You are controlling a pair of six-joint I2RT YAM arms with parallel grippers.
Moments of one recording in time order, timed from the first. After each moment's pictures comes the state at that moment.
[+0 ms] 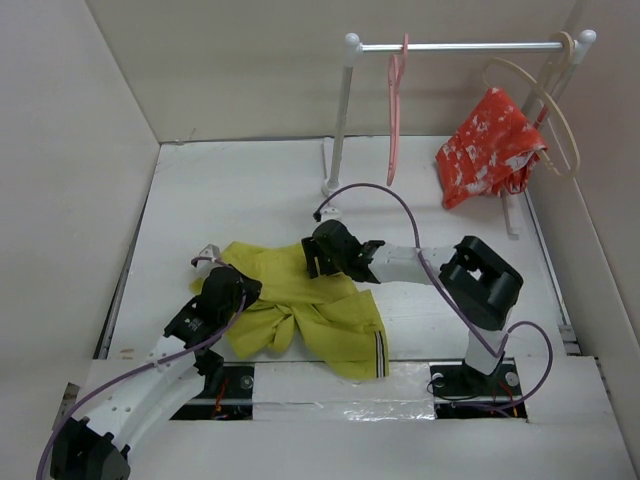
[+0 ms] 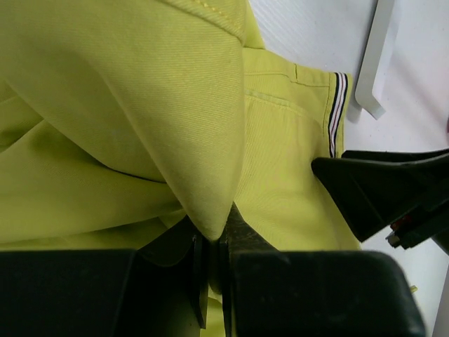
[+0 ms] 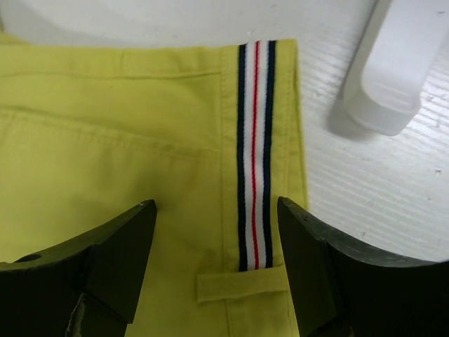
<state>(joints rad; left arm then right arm) -0.50 0.59 0.28 -0.35 -0.25 -1.01 0.91 1.84 1.11 -0.04 0.23 0.46</state>
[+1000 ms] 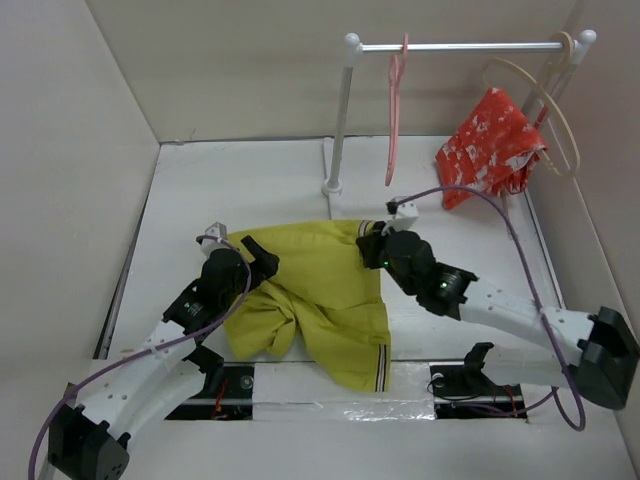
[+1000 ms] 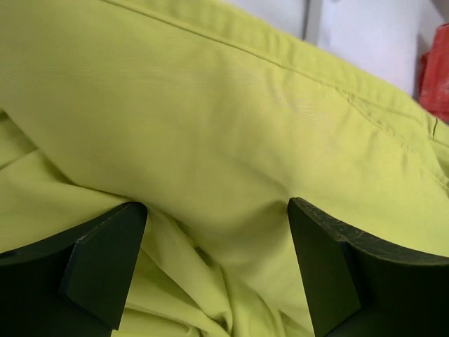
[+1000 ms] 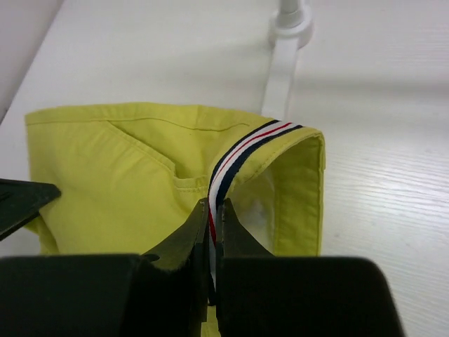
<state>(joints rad) -0.51 0.68 0.43 -0.33 -0.23 -0.91 0.94 1.20 0.79 0.05 0.49 0.51</state>
